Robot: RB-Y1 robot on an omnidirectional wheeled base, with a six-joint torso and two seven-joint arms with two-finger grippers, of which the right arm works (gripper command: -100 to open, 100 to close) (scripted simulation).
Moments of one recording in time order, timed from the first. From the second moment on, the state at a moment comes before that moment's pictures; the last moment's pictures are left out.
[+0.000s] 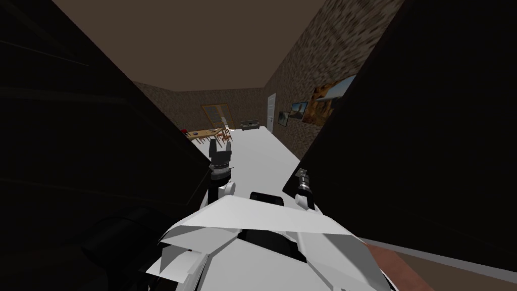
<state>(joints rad) -0.04 -0.07 -0.25 -0.74 -0.20 -0.78 0.10</state>
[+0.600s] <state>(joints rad) -0.05 -0.08 -0.32 -0.73 -0.24 -0.77 0.11</state>
